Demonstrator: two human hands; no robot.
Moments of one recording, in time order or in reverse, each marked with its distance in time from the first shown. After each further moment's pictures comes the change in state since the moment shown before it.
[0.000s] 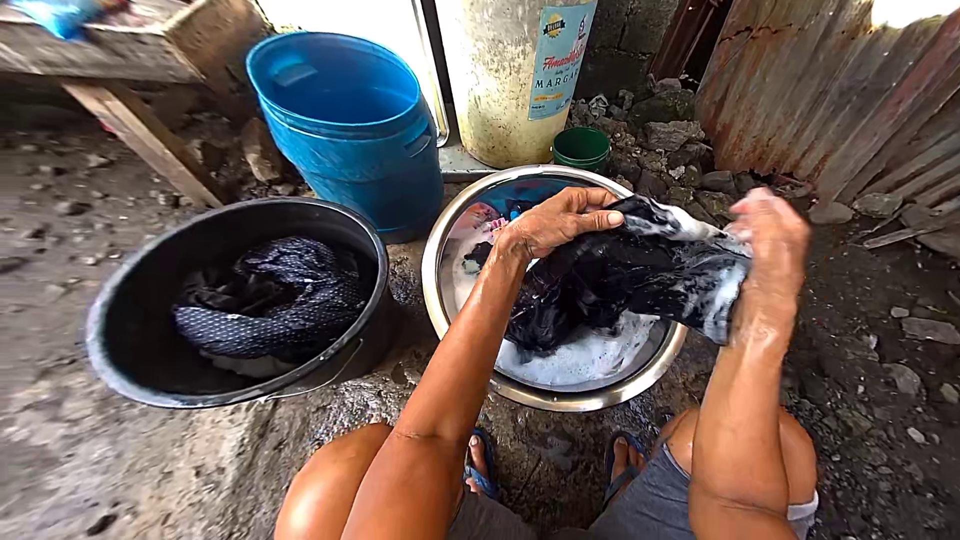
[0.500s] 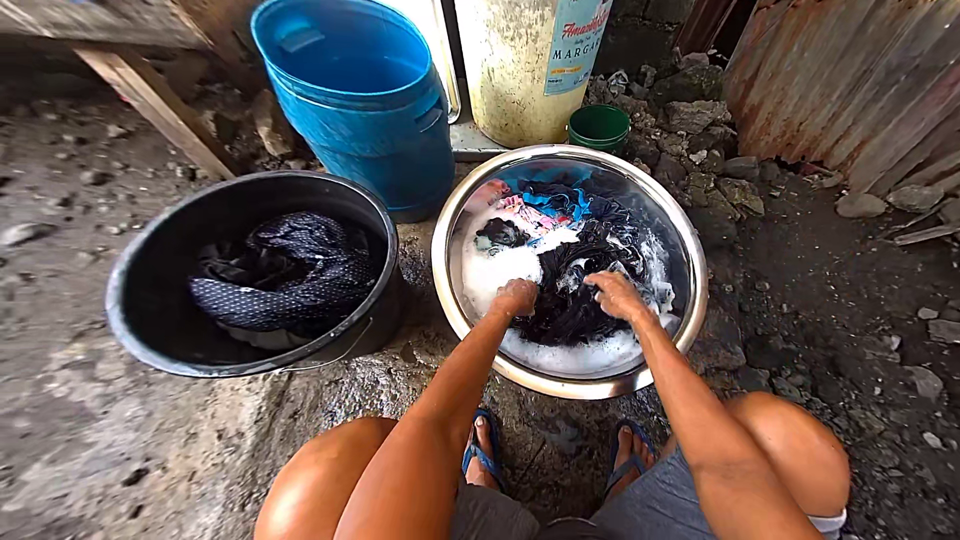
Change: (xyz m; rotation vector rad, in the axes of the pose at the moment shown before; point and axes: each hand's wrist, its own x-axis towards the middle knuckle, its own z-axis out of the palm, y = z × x) left_hand -0.082 -0.217 -0.012 0.940 -0.112 -0.979; right_hand -0.059 0.173 0.138 -0.834 -1.118 0.025
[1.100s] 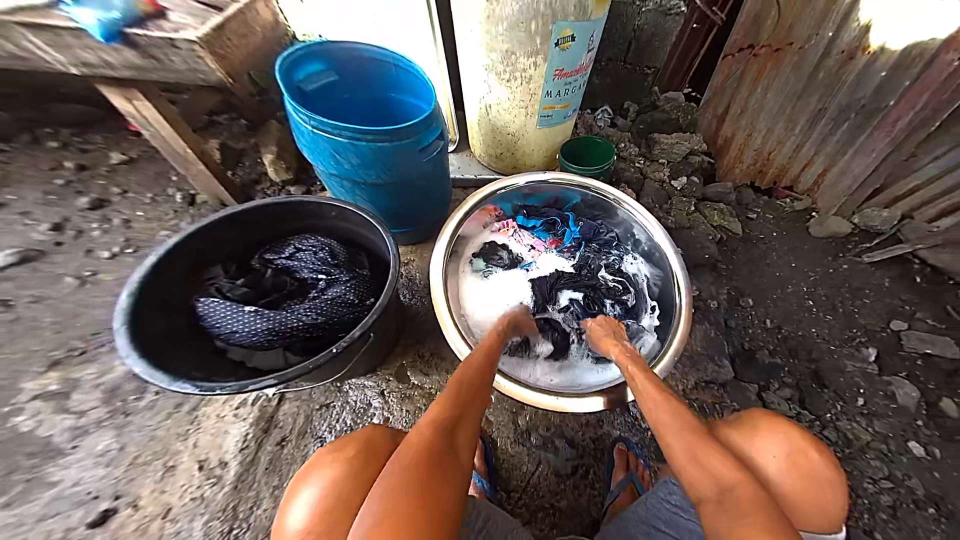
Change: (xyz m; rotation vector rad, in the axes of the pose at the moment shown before) left_hand -0.005 0.005 0.011 -0.331 -0.032 -0.012; right_hand -0.038 -0.031 0.020 -0.149 -0.148 0.229
